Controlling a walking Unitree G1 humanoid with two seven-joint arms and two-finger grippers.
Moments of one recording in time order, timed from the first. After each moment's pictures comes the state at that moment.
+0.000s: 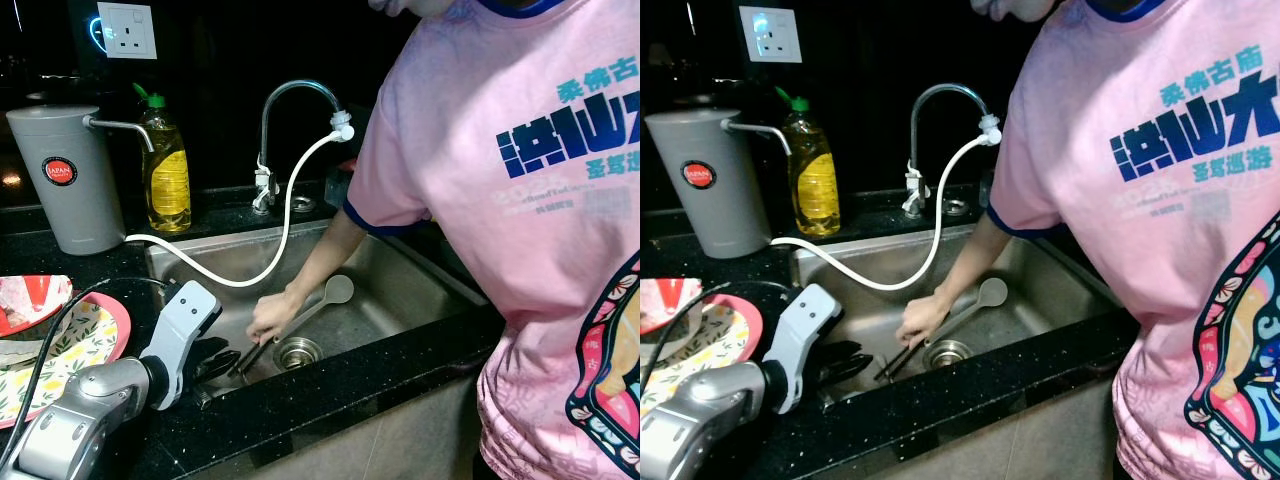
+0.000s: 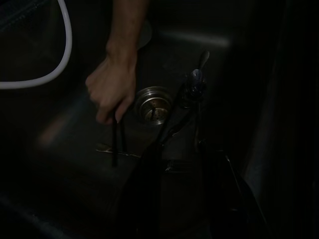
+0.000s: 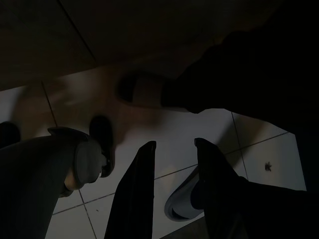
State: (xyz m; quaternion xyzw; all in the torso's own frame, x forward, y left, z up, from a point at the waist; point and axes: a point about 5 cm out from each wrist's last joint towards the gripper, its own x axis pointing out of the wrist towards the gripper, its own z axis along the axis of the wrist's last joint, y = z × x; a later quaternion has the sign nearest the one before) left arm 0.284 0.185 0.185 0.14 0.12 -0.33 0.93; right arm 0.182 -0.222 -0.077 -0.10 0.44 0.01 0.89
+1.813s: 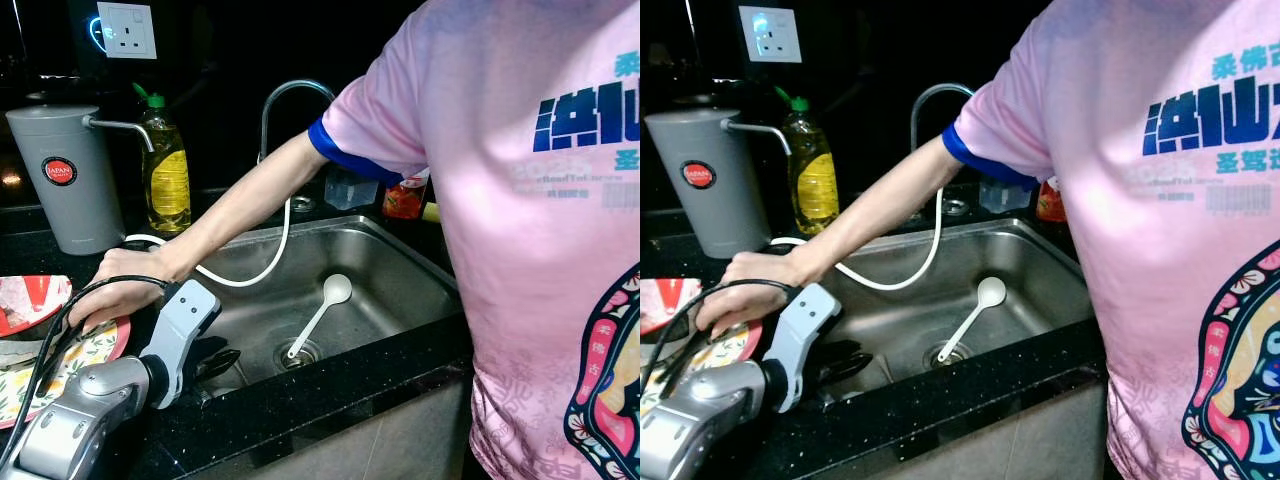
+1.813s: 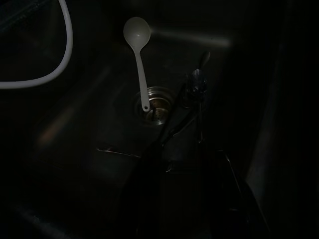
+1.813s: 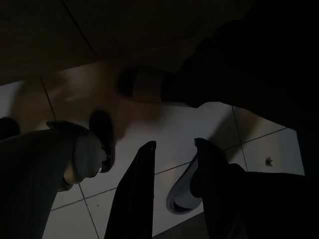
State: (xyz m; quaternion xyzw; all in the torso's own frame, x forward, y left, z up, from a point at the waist) left arm 0.285 0.185 0.185 0.14 0.12 -0.33 0.93; right arm 0.176 -0.223 -0.079 -0.10 0.44 0.00 0.89
